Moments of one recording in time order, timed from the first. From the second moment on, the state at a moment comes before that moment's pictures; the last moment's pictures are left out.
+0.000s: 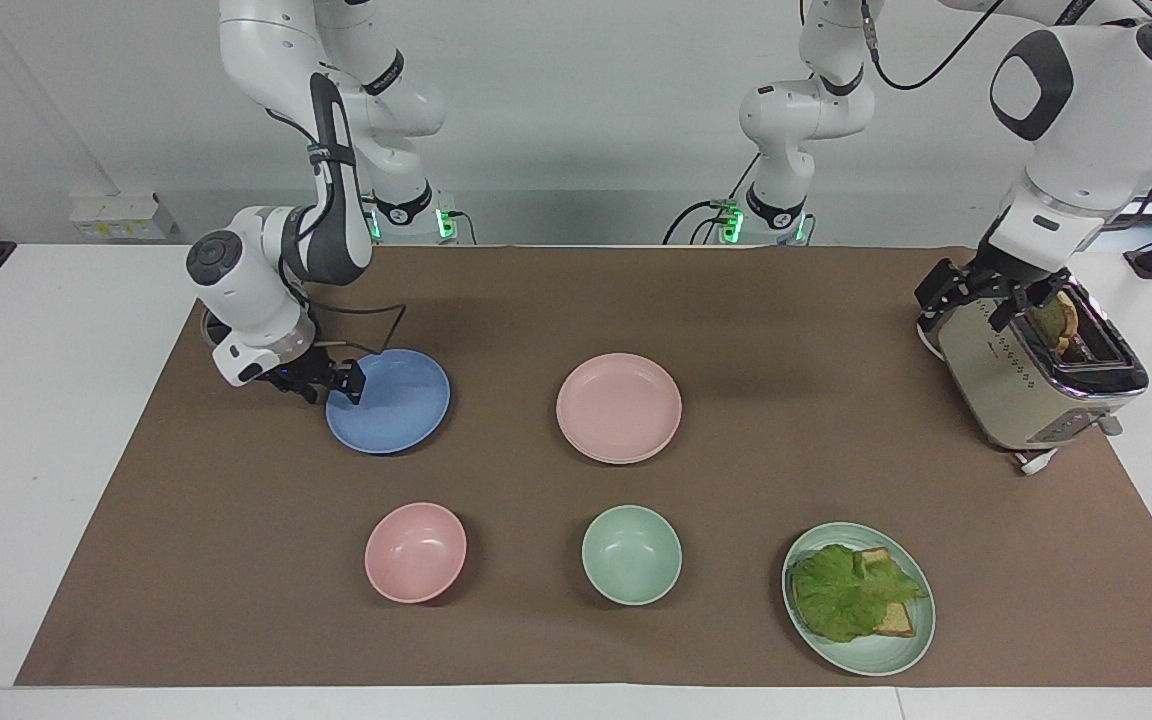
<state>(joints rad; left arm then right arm) 0.06 0.05 -0.08 -1.61 -0.02 1.71 0.01 -0.13 0.15 0.04 -2.21 0.12 2.30 -0.08</state>
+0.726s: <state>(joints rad) 0.06 0.05 -0.08 -1.60 -0.02 1.71 0.01 -0.13 0.15 0.04 -2.21 0.13 2.30 -0.08</state>
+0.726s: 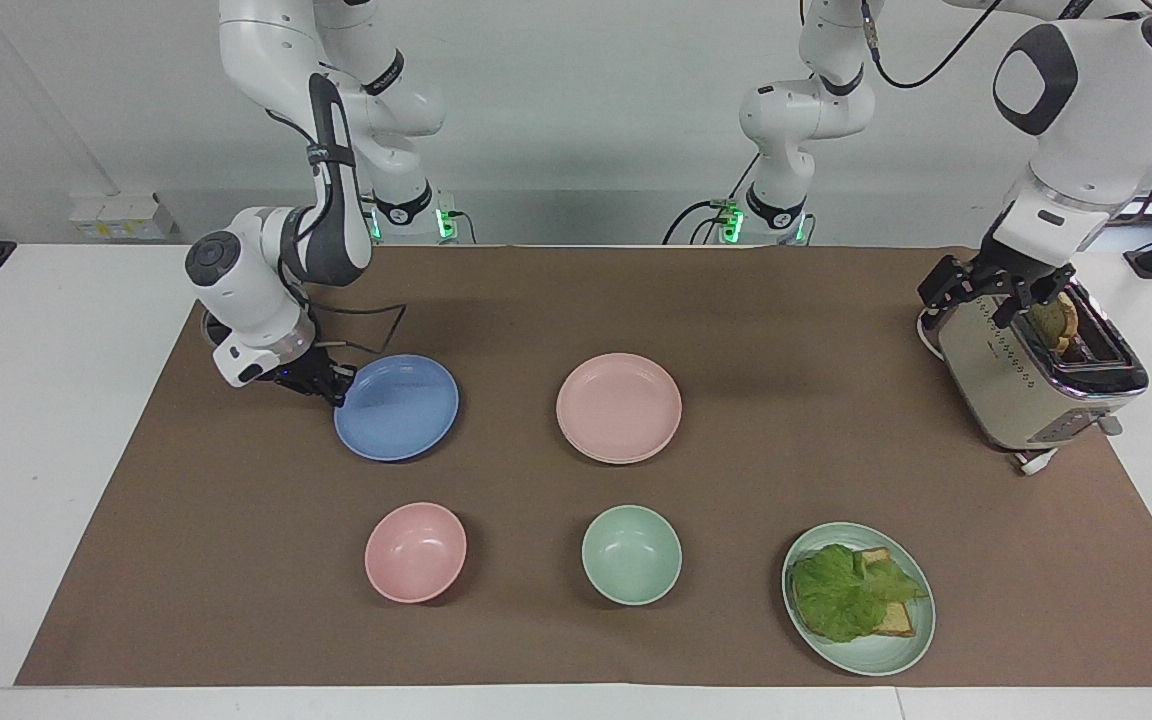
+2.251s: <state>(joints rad) 0.00 0.05 0.00 -1.60 -0.02 1.71 0.01 0.33 0.16 0.07 -1.93 0.13 2.15 0.42</state>
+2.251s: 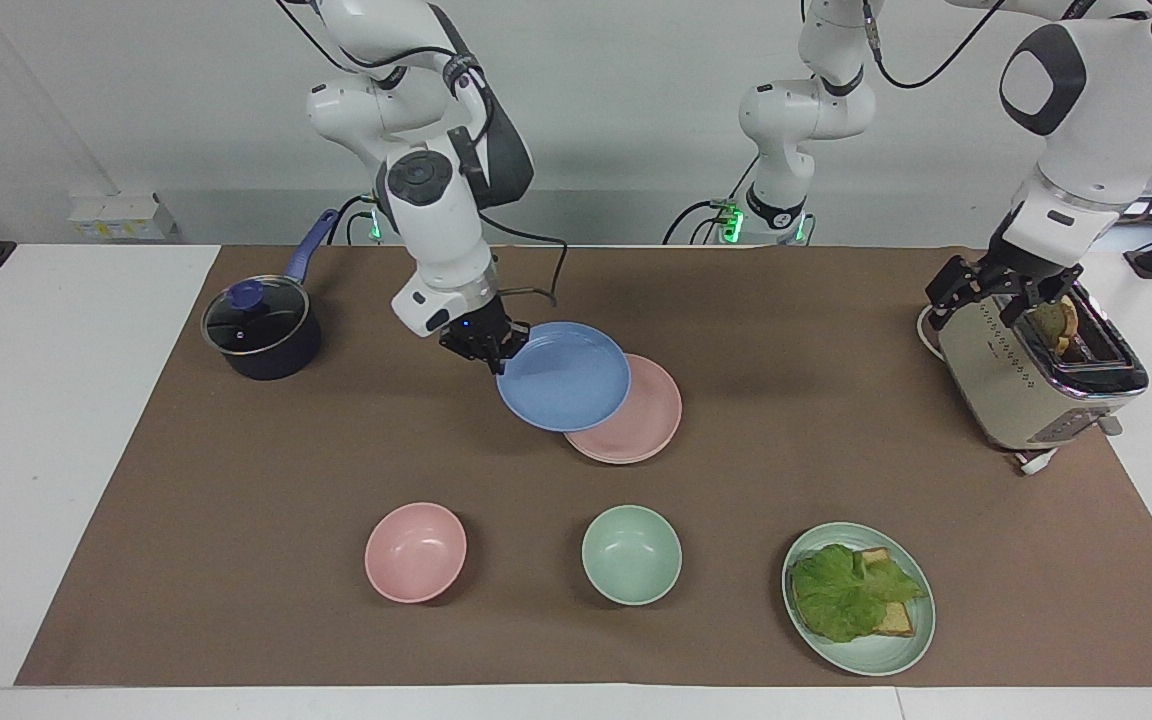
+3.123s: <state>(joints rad) 0.00 0.05 0.01 -1.60 -0.02 1.71 0.01 0.39 0.27 0.09 -1.90 0.26 2.23 0.50</state>
